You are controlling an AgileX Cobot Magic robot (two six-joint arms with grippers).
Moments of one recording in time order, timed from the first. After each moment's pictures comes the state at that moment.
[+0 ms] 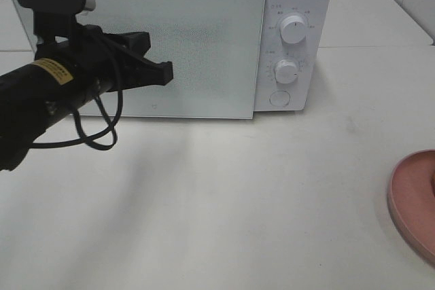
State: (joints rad) left arm -0.68 1.71 -0.66 -0.29 -0.82 0.09; right arm 0.04 0.00 -0.50 -0.06 1.00 0.08
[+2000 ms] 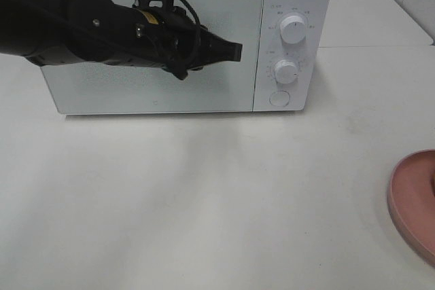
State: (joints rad) left arm -0.71 1.85 -1.14 -0.44 -0.07 0.23; right arm 0.04 0.00 -0.50 -0.06 1.00 0.08
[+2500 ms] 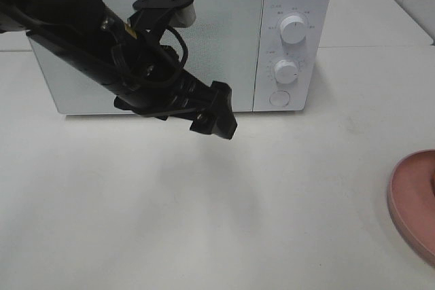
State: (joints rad) left arm -0.71 1.72 -1.14 -0.42 0.55 0.23; right arm 0.04 0.00 -0.50 -0.06 1.00 0.08
